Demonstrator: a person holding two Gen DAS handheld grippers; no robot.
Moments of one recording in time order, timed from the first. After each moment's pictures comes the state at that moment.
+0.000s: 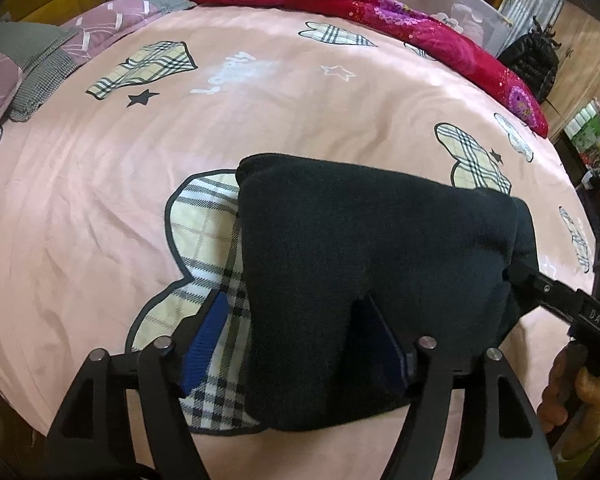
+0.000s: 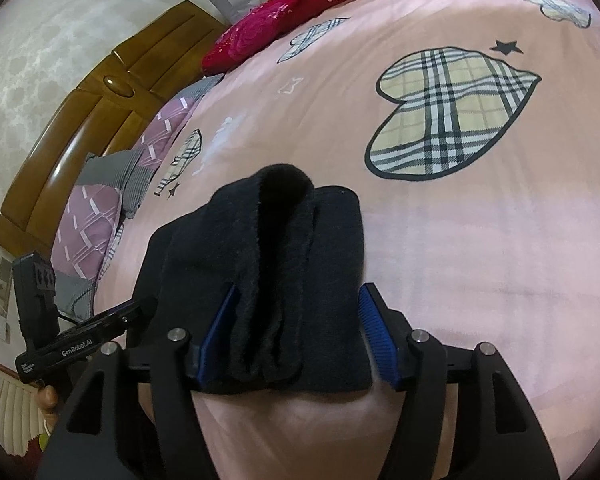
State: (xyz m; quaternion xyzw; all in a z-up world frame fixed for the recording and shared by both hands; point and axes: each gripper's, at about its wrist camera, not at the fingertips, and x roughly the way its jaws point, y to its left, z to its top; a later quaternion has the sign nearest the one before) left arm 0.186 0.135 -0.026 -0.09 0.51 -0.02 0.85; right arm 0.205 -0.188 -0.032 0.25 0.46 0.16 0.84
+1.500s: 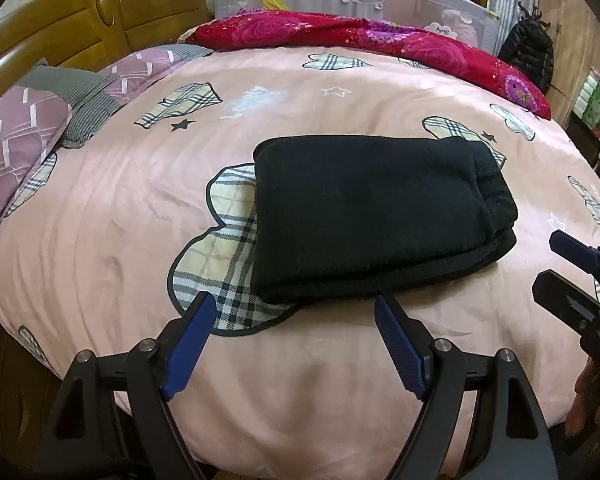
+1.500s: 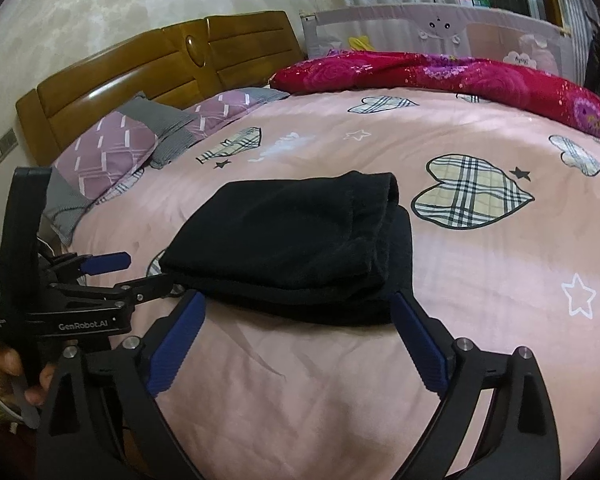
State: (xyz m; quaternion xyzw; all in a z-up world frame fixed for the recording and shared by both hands) left arm 0.088 0.105 -0.005 -0.01 0.45 0.03 0.89; right arm 0.105 -0.125 0.017 0.04 0.36 0.18 0.92
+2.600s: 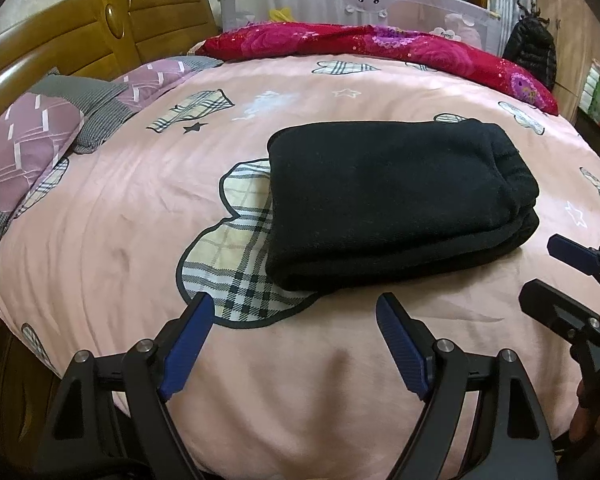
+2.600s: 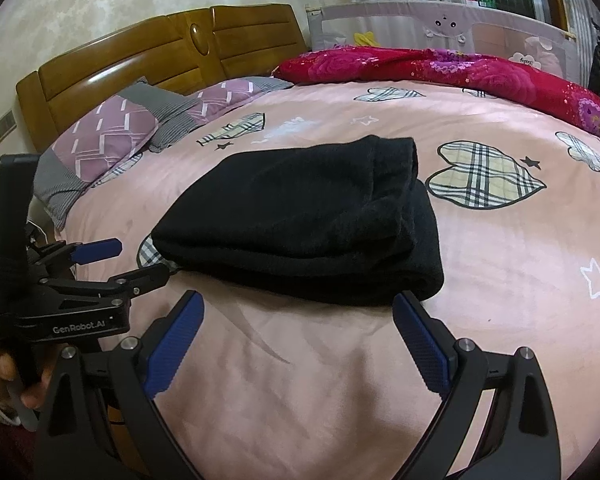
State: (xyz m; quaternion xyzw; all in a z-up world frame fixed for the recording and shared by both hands) left arm 0.079 0.110 -0.028 0.02 0.42 0.04 0.90; right arm 0.100 -0.104 -0.015 0.04 0.36 0.18 0.91
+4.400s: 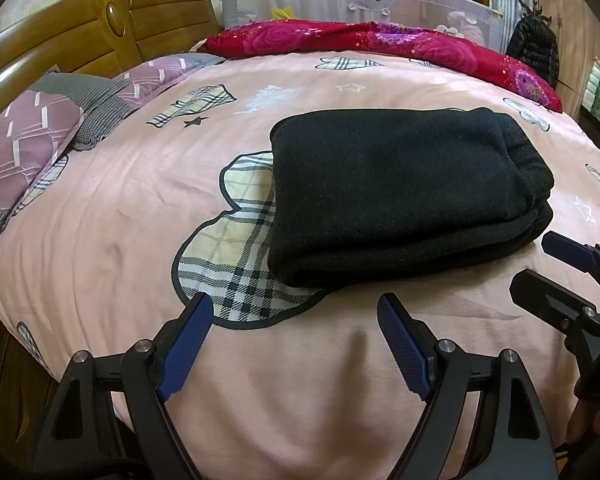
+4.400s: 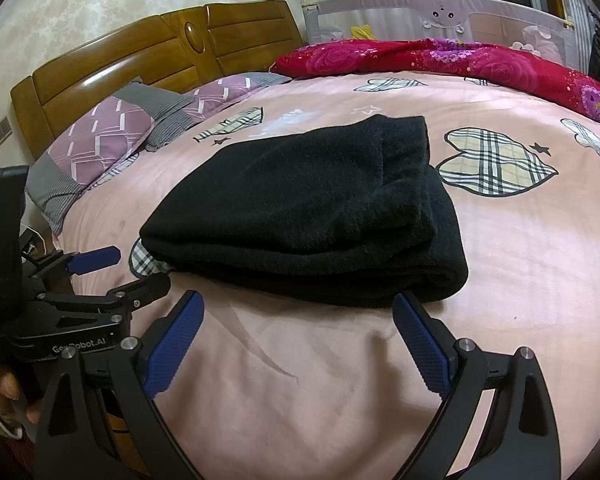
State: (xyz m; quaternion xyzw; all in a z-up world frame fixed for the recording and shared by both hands) left arm 0.083 0.113 -0.040 0.02 0.42 0.05 0.91; right arm 0.110 -0.095 -0.030 0.05 0.36 0.18 0.91
